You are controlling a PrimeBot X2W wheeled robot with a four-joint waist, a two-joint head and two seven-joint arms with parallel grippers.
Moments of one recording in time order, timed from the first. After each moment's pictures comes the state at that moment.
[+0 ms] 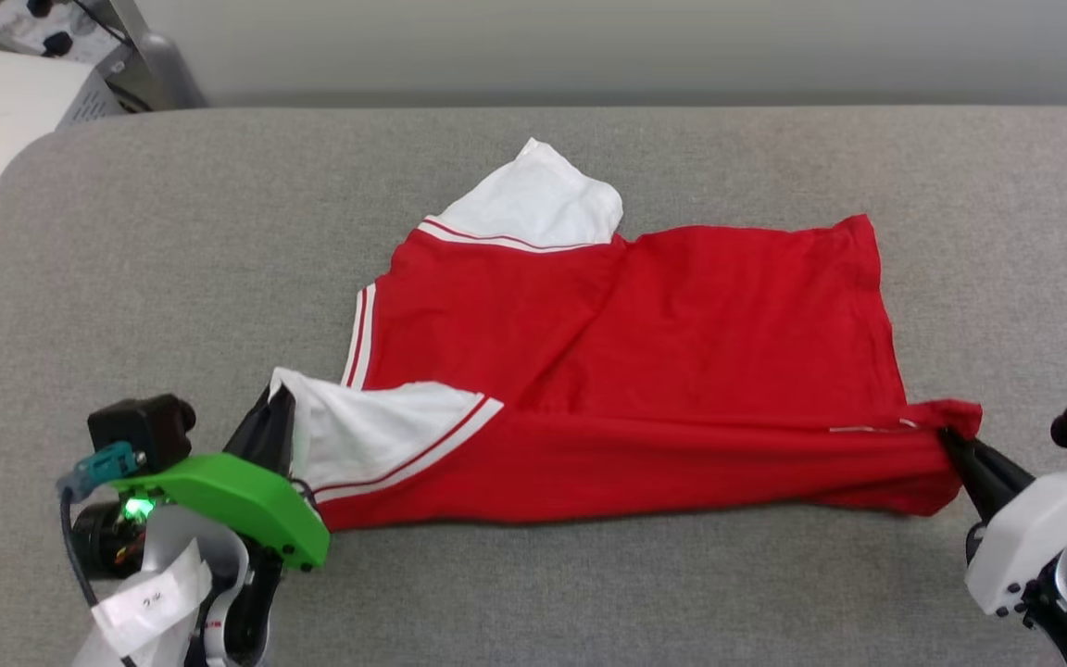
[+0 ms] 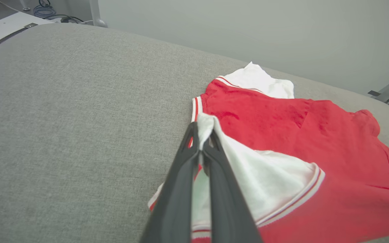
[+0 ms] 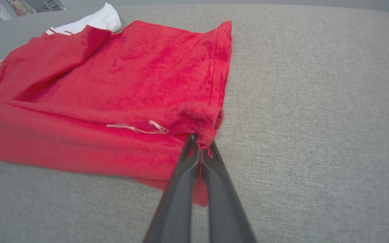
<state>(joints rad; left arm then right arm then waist) -0.10 0.34 -0.21 -0.05 -0.64 0.14 0.11 -0.01 -0.35 0.04 -0.05 0.47 0.14 0.33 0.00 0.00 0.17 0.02</state>
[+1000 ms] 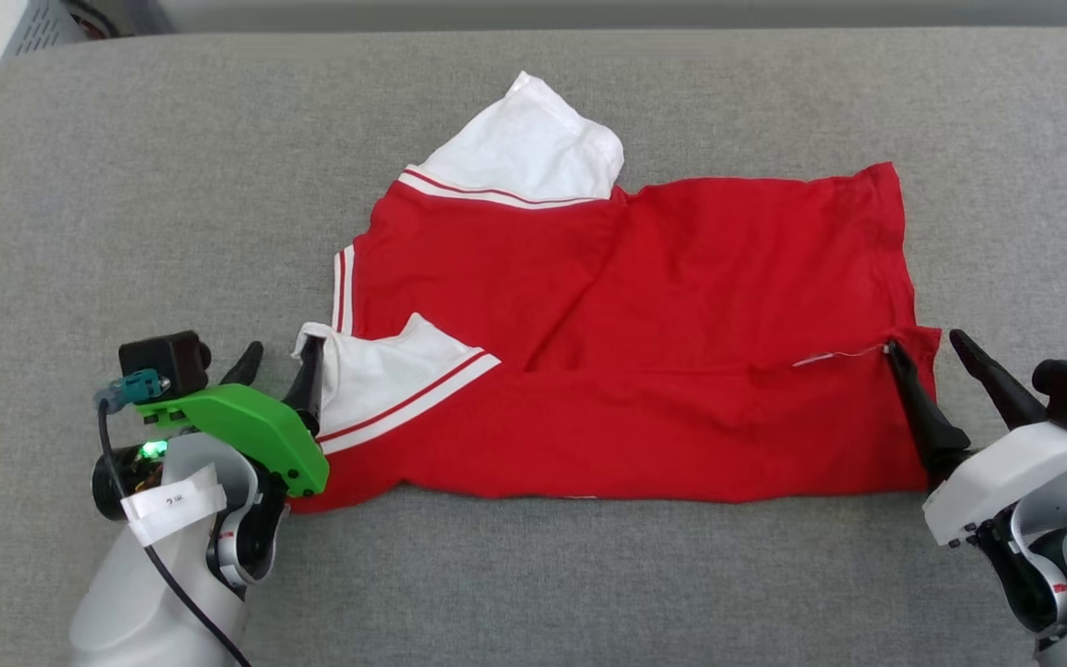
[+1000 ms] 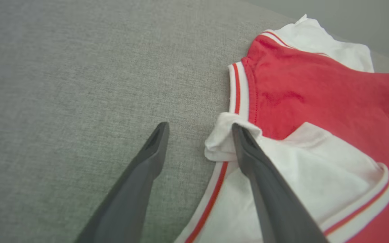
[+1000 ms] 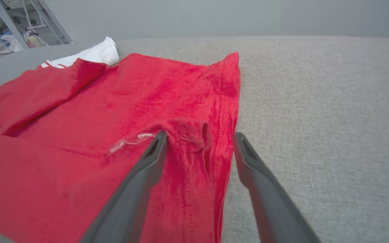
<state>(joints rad) -0.42 0.28 -0.25 0.51 -0.65 0.00 -0.01 -0.22 -0.35 0.16 0.19 0.47 0.14 -0.01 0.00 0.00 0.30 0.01</state>
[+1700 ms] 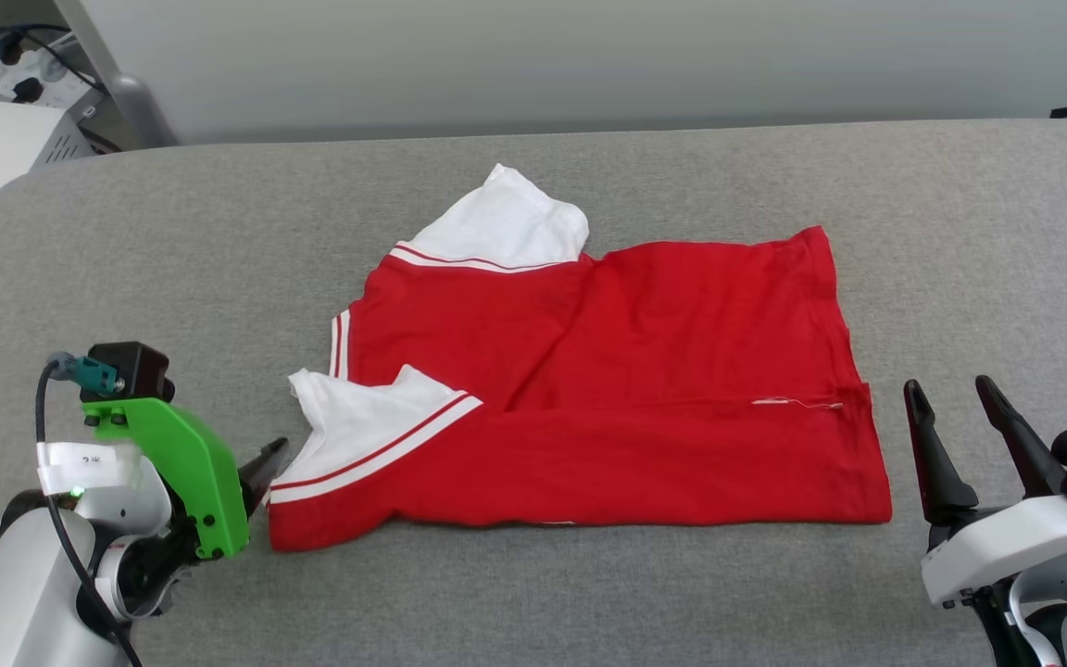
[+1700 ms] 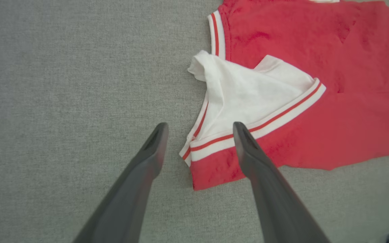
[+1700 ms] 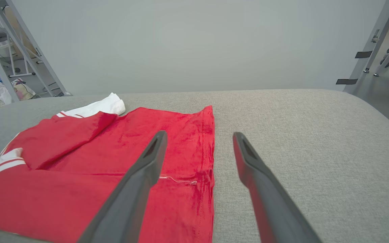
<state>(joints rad) -0.27 0.54 -0.27 0.14 -0.80 0.05 0.62 -0.02 -0.17 -0.02 -0.04 0.28 0.14 -0.02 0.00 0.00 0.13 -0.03</state>
